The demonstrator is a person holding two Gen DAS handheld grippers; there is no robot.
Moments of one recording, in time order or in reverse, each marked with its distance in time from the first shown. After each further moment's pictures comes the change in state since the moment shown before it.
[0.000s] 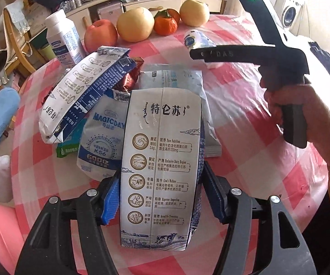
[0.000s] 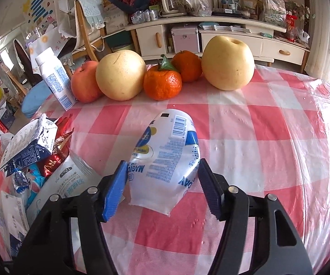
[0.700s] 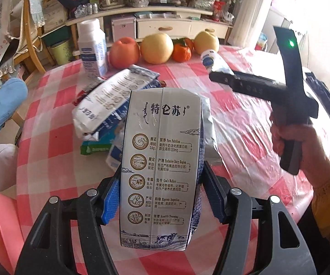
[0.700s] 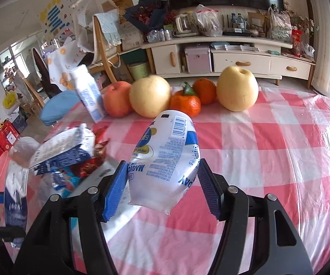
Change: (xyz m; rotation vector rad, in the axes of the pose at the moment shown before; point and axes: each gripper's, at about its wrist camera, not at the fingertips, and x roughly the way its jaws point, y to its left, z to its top) left arm -0.044 0.036 -0.016 -0.118 -0.141 -0.059; right arm -0.052 0.022 -0.008 -0.032 -0.124 0.078
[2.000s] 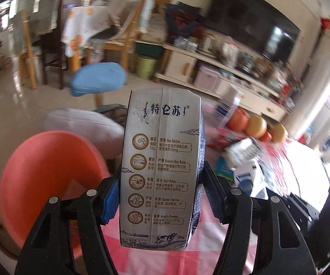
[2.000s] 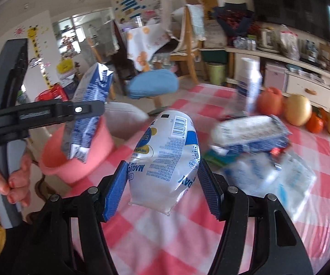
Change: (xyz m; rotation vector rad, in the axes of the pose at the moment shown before) left arm -0.122 0.182 -0.069 -0.507 -0.312 0.221; right arm -0.039 0.271 -0.043 -0.273 0.030 0.305
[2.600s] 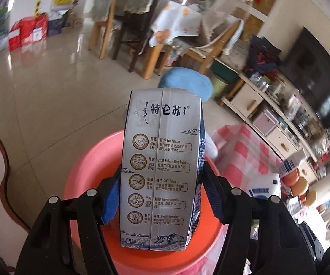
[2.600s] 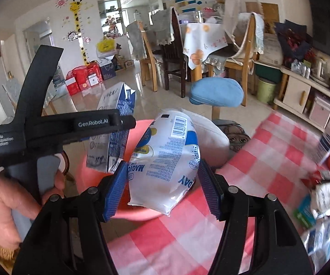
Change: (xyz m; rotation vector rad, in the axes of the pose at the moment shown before) left arm -0.019 0.158 -0.001 -0.408 -0.062 0.241; right arm 0.085 0.158 0.053 -0.227 0.037 0.153
